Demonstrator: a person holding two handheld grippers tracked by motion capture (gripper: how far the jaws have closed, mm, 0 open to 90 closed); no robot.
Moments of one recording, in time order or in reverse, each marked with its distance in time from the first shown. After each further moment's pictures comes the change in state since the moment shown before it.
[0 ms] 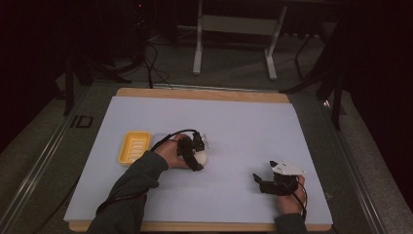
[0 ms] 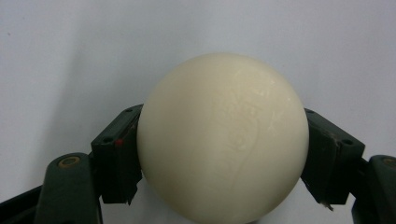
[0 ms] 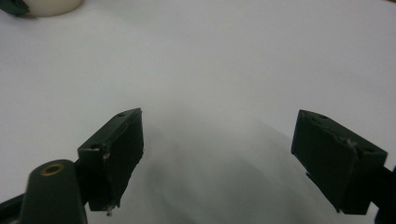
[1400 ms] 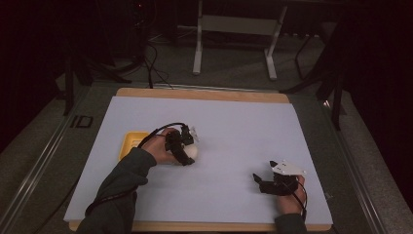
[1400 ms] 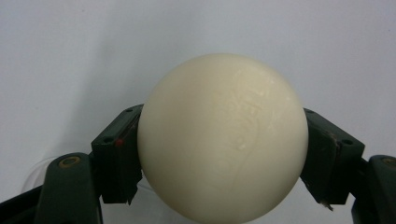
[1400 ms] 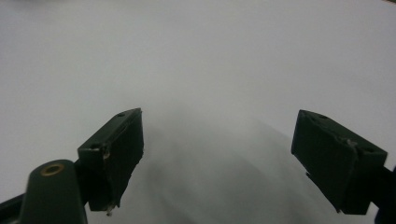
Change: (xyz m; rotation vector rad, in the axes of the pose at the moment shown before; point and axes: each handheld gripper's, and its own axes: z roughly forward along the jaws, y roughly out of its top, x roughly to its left) left arm 0.011 -0.022 -0.038 -0.030 0.039 -0.041; right arm 0.000 0.000 0.000 0.002 -0.003 -0.003
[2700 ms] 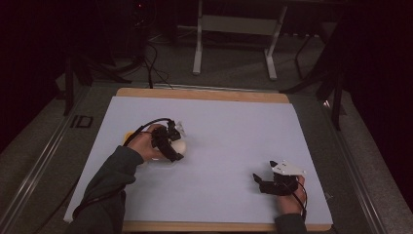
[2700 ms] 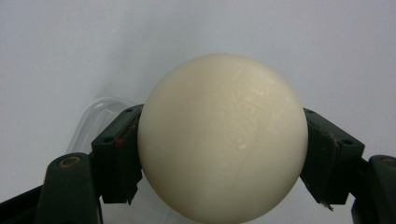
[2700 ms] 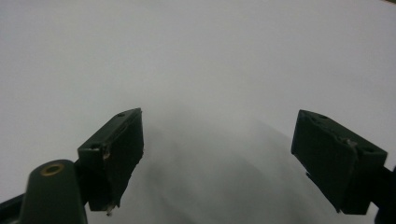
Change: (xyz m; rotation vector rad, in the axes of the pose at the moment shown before) left arm 0.013 -0.028 -0.028 -0.006 0.041 -0.047; right arm 0.000 0.000 0.000 0.000 -0.002 0.000
